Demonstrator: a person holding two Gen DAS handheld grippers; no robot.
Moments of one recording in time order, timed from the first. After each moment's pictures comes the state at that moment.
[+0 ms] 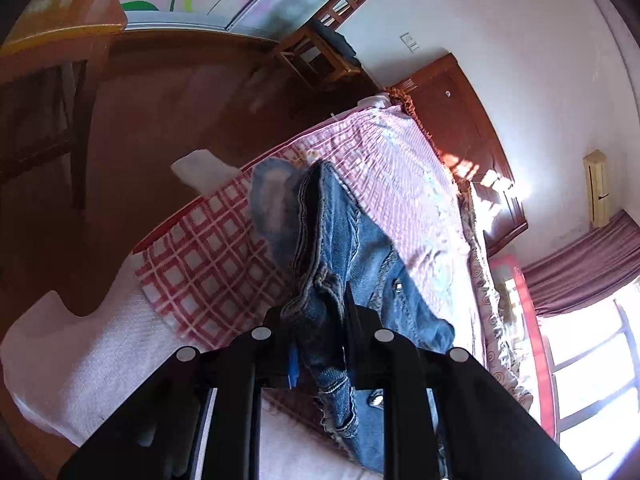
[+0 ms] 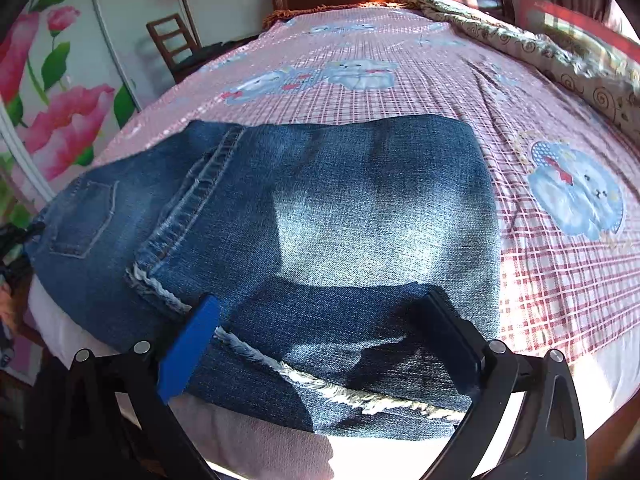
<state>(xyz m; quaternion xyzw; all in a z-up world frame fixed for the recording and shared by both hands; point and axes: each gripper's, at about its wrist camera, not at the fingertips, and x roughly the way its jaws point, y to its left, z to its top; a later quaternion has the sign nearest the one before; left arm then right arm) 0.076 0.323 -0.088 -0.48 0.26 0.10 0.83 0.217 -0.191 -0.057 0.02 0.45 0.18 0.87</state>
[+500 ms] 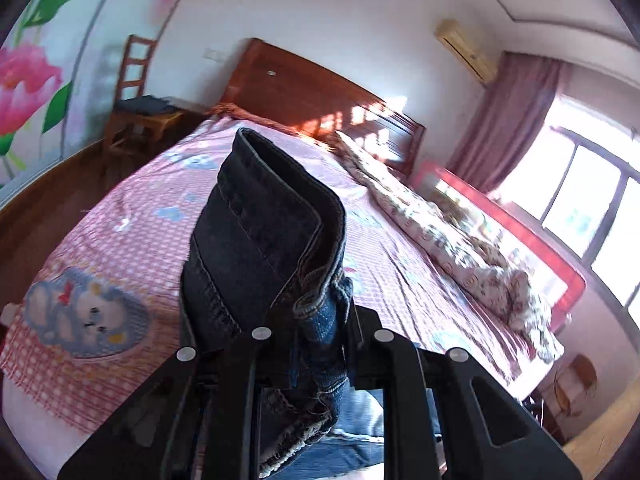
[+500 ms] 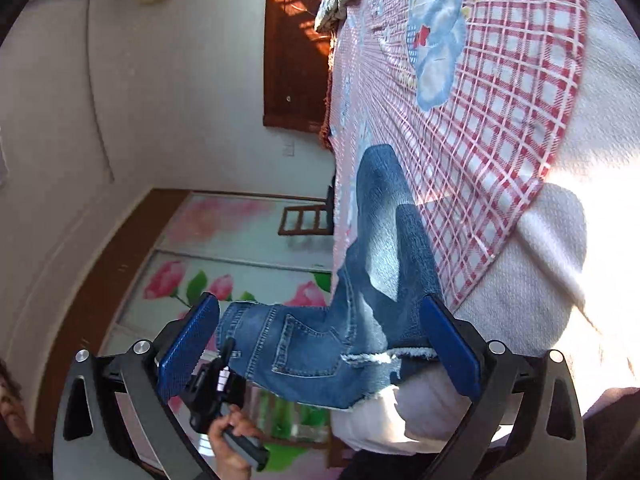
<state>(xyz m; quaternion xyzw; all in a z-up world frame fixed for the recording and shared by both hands) 0.148 0.096 0.070 -0.20 0.22 -0.08 0.95 0.179 -0.366 -0.116 0.61 0.31 0.32 0.66</state>
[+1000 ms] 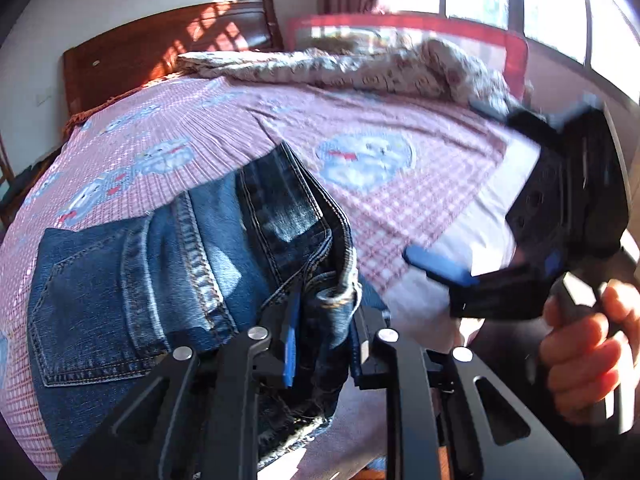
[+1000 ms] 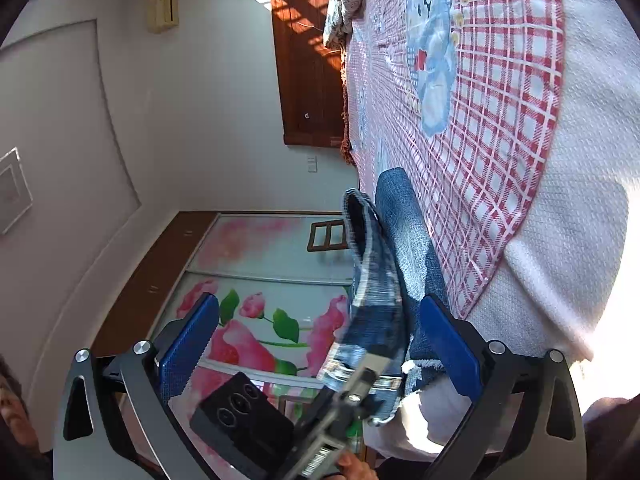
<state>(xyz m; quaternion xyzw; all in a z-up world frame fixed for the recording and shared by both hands) 0.142 -0.156 -0.057 0.12 0.36 -0.23 0.90 0.181 -0.377 -0.120 0.64 0.28 0.33 0.63</state>
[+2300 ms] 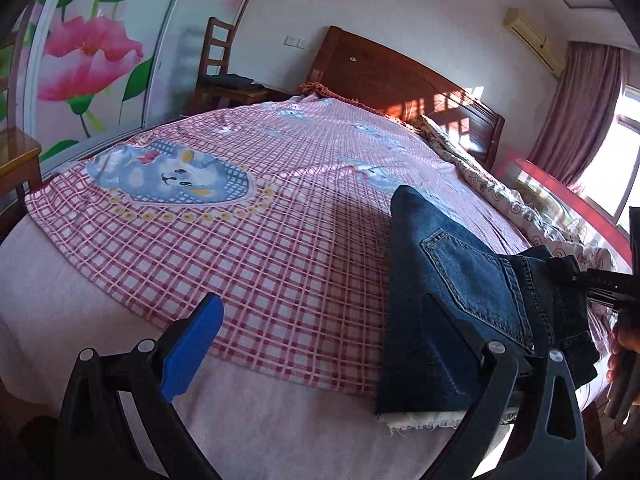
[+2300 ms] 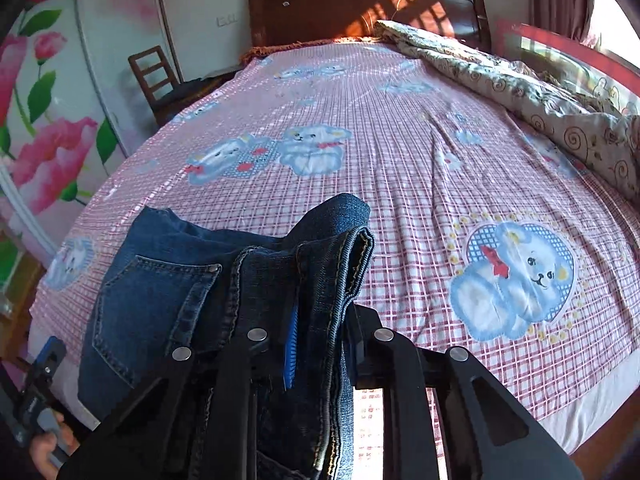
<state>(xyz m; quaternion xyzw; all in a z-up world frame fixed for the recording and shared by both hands) 0.078 0.116 -0.080 -0.22 0.25 0.10 0.94 0.267 -0.216 0.011 -0.01 0.41 0.14 0.90</state>
